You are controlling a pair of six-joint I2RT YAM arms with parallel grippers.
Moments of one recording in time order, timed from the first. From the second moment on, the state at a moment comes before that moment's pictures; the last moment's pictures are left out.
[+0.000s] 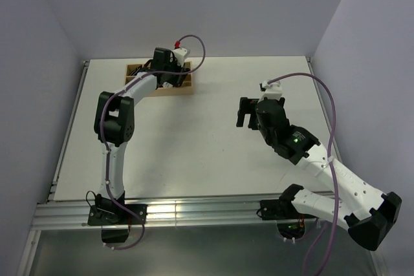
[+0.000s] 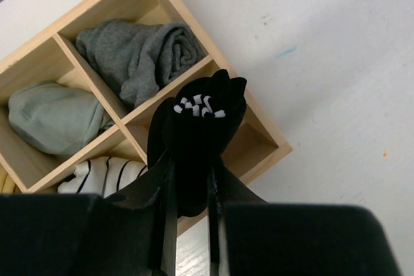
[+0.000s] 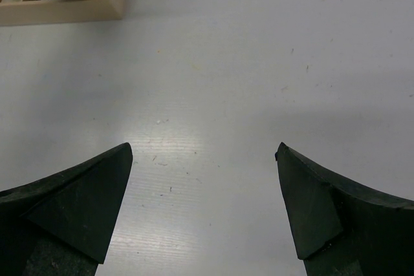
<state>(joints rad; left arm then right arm) -0.32 2.24 1.80 -0.21 0.23 0.17 0.68 0.94 0.92 -0.49 0.50 0.41</state>
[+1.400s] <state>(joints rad) -0.32 2.31 1.92 -0.49 0.21 0.33 0.66 0.99 0.95 -0.51 0.45 0.36</state>
